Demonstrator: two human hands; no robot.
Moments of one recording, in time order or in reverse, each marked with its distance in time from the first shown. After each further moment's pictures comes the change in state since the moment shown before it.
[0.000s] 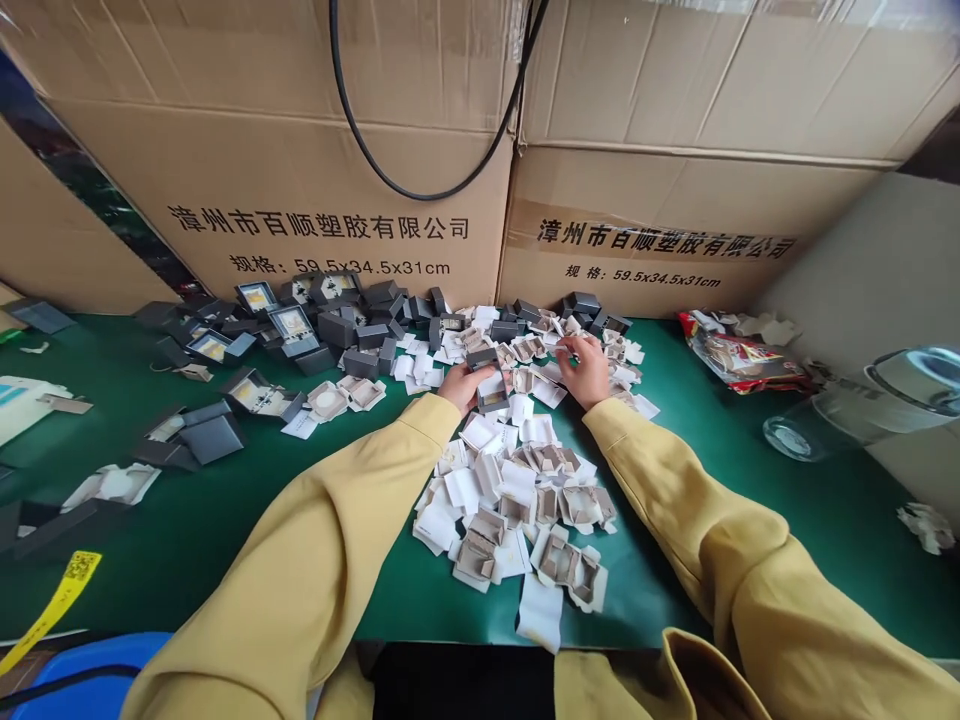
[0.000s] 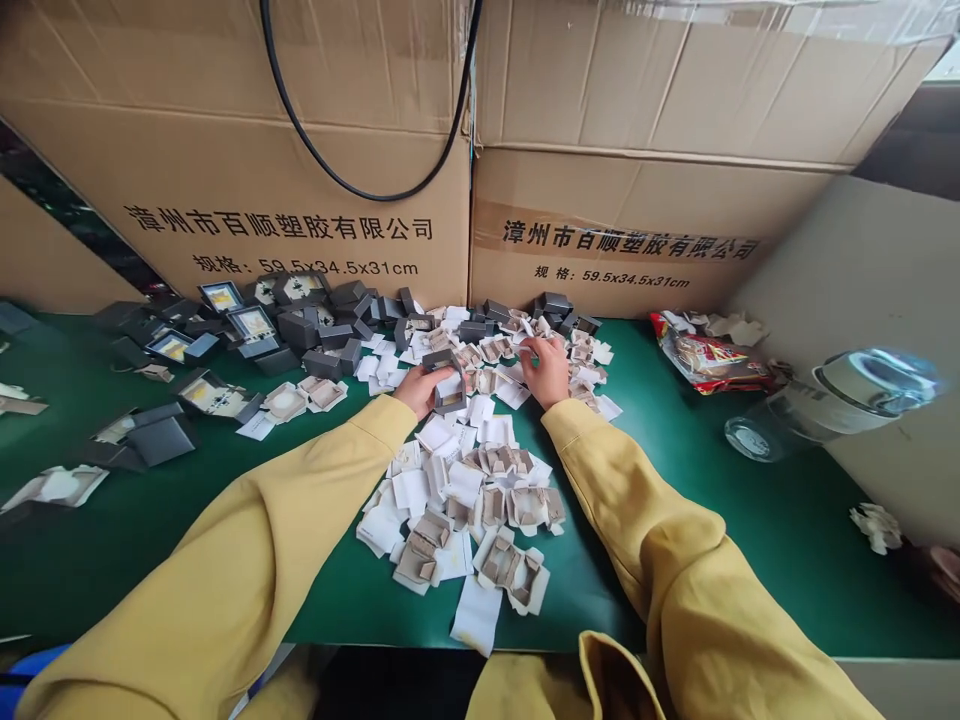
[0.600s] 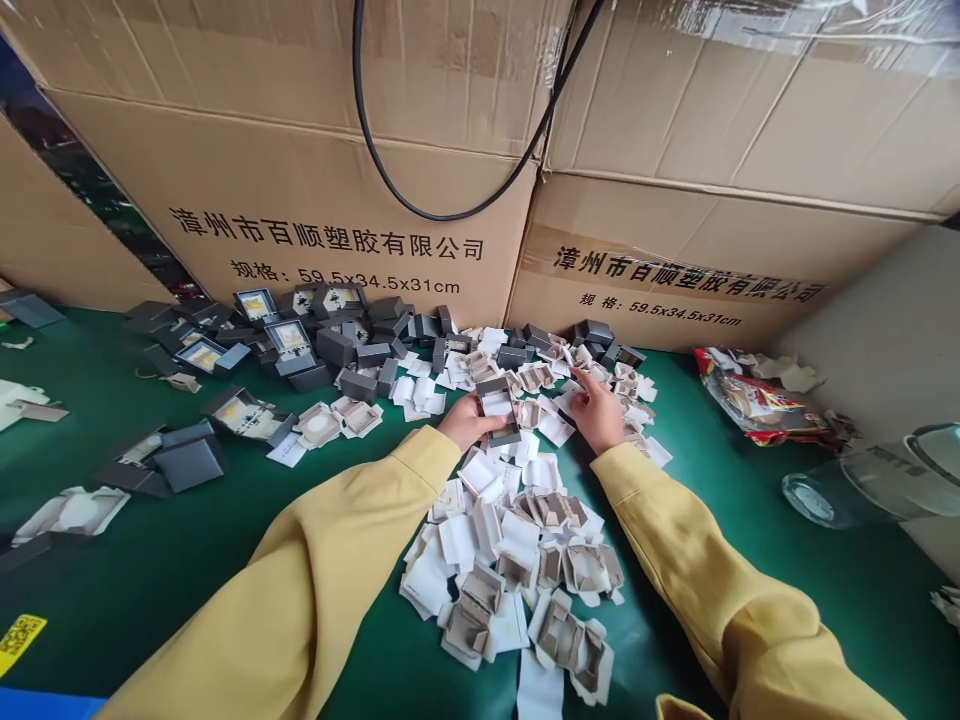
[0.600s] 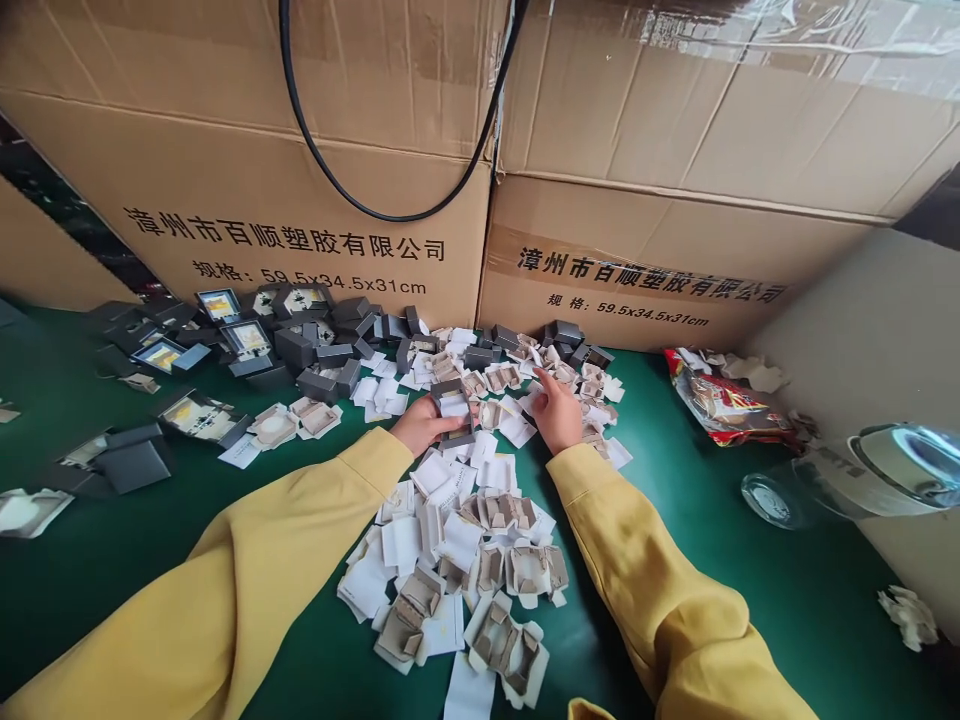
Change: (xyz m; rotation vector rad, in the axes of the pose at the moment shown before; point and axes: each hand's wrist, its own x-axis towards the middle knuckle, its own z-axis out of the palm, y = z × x) left_hand -0.002 0.000 -0.001 0.089 -0.071 0.008; right_hand -0.003 0.007 0.002 -0.111 -0.150 0.142
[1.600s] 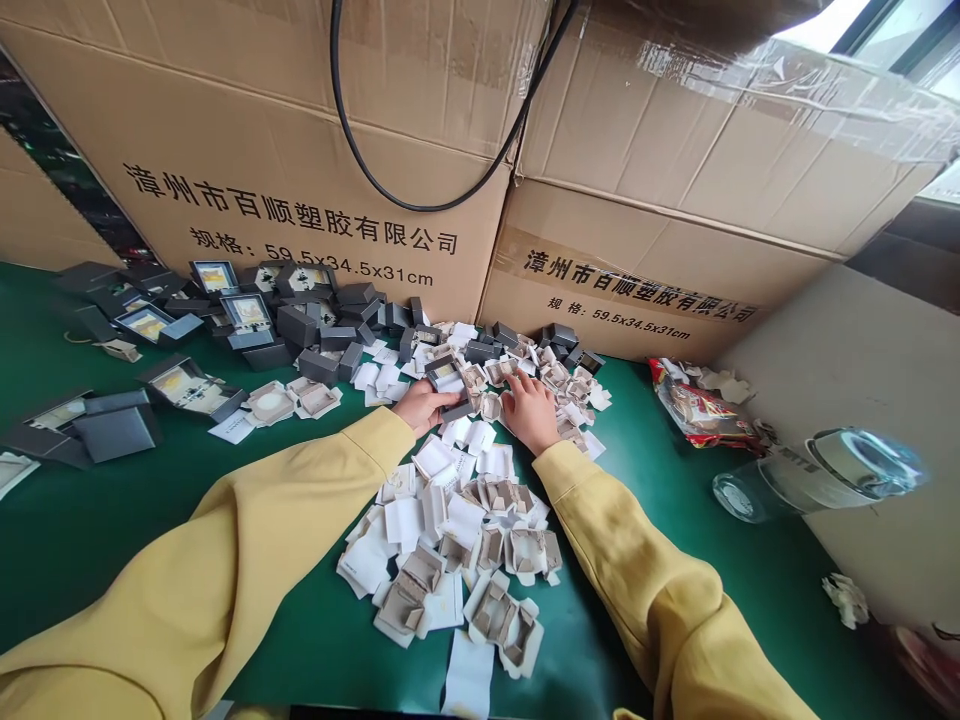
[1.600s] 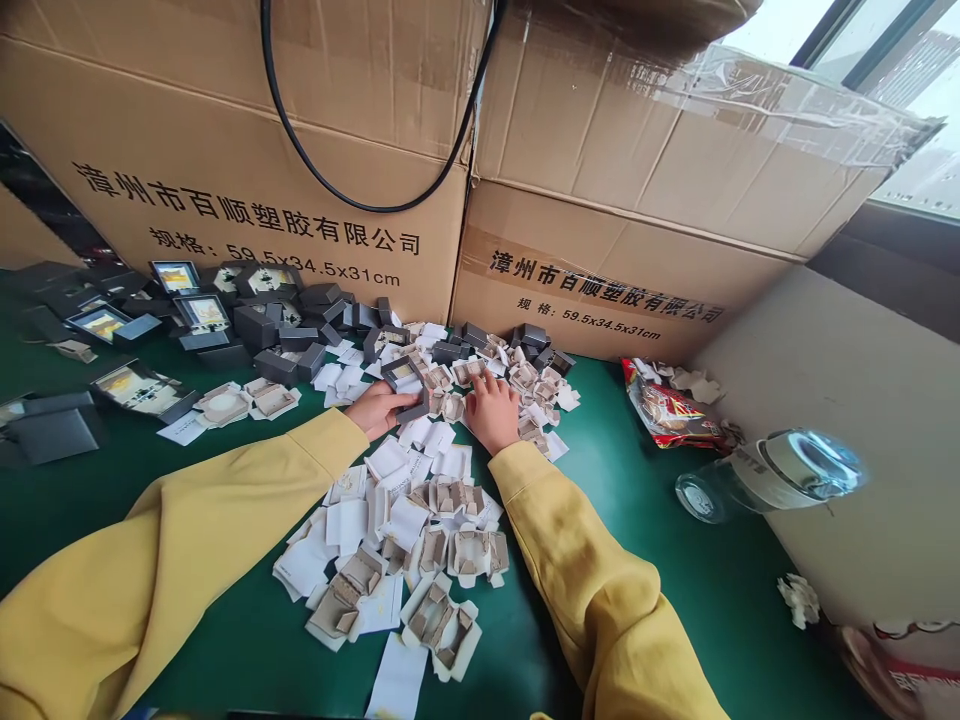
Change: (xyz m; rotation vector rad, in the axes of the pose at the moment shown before) left_hand 0.005 0.007 0.001 -0.112 0.109 -0.010; right_hand -0.007 -0.037 0.005 -0.247 -0.208 -0.143
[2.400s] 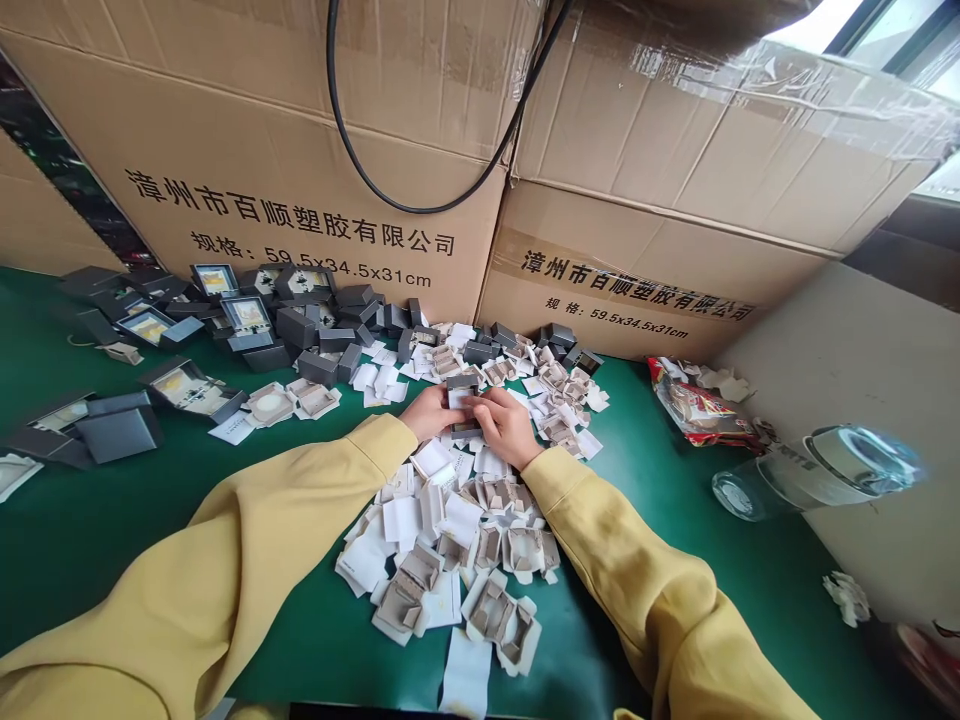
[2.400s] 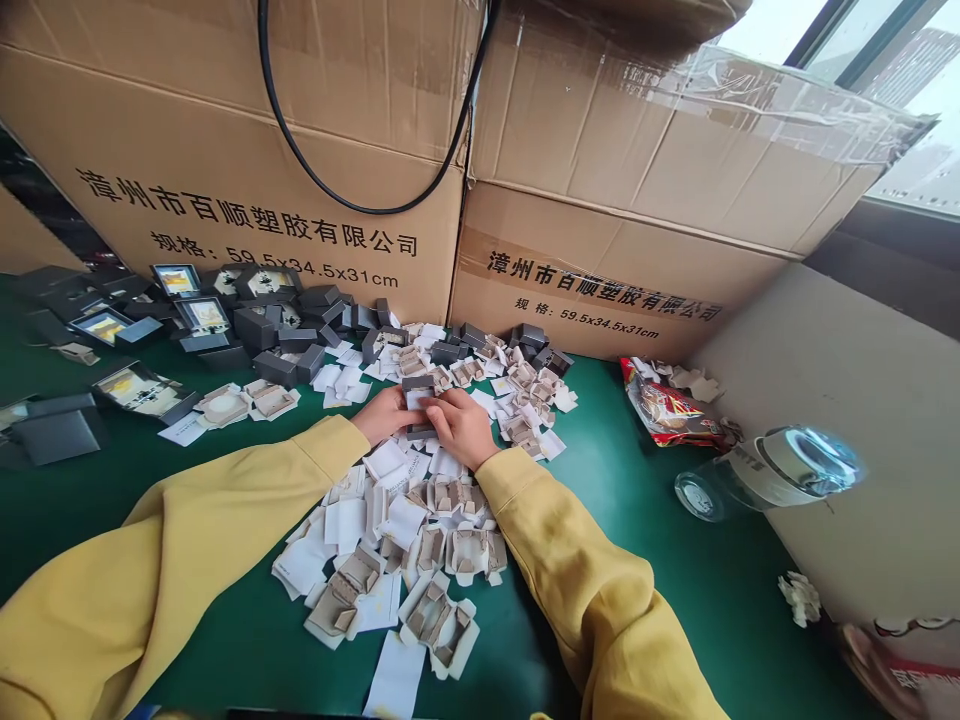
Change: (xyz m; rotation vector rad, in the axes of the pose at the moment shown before) left_hand -0.003 -0.009 0.007 0.413 -0.031 0.100; right_hand -0.019 -0.029 -0.013 0.528 0.115 -0.375
